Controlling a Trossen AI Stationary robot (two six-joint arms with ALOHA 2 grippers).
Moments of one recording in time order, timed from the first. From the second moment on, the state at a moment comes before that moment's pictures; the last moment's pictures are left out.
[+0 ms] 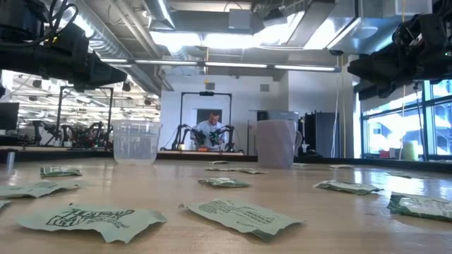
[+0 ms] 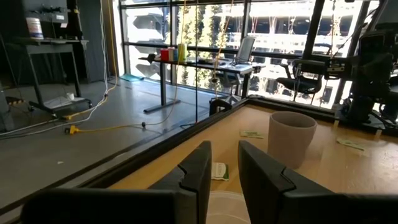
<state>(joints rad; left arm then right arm) 0.44 0.02 0.02 0.00 -0.16 -0.07 -0.06 0.00 0.01 0.06 0.18 0.17</state>
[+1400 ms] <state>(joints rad) 0.44 0.04 0.02 -0.01 0.09 -0.01 -0.06 0.00 0.01 0.07 0.18 0.31</state>
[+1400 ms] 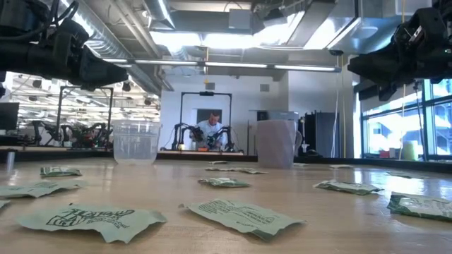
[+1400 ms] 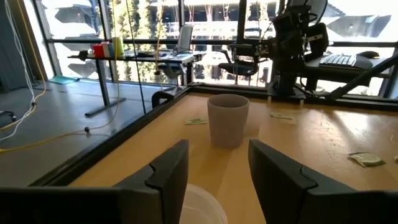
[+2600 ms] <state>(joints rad) 0.31 0.14 0.03 0.09 0.22 0.07 -0.06 0.00 0.01 0.08 0.18 0.07</state>
